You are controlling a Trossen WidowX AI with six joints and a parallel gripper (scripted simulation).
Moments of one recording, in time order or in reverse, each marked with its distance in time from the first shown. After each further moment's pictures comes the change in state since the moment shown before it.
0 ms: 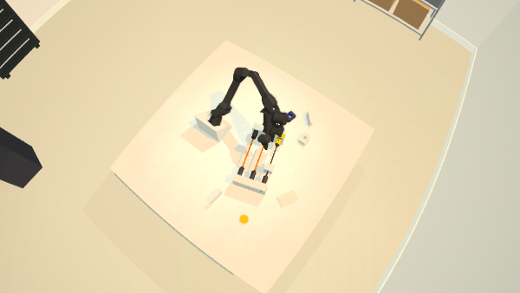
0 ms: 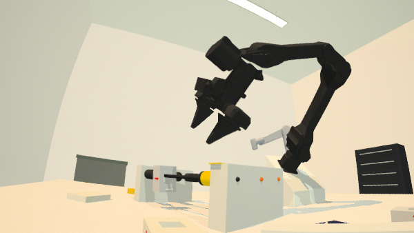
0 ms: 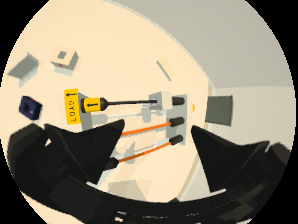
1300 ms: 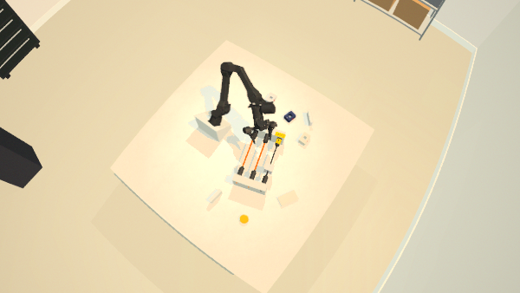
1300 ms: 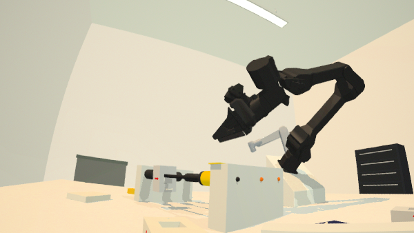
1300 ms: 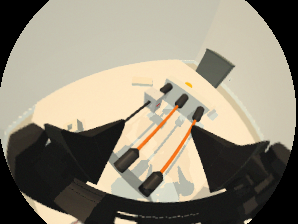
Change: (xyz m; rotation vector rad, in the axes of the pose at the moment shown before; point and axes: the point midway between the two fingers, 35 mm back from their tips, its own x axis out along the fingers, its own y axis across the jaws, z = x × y) arm -0.012 0.016 -0.052 0.863 -0.280 -0.067
